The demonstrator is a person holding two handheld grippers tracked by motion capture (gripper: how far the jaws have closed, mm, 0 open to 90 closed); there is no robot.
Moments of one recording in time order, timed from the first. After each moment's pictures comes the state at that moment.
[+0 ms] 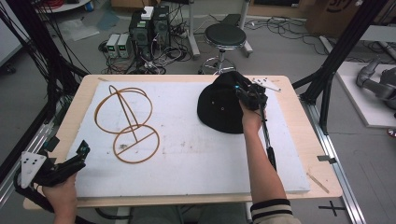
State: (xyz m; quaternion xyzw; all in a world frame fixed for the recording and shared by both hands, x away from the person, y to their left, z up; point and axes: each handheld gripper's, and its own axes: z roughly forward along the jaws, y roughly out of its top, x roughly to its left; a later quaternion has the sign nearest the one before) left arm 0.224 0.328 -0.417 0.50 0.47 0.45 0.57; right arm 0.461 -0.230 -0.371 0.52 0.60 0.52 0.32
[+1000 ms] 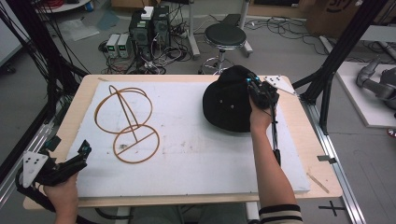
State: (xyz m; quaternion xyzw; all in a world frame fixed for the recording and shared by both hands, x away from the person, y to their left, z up) left arm 0.226 0.324 -0.417 0.51 0.47 0.45 0.57; right arm 0.434 -0.247 -0.337 0.45 0.57 0.58 0.37
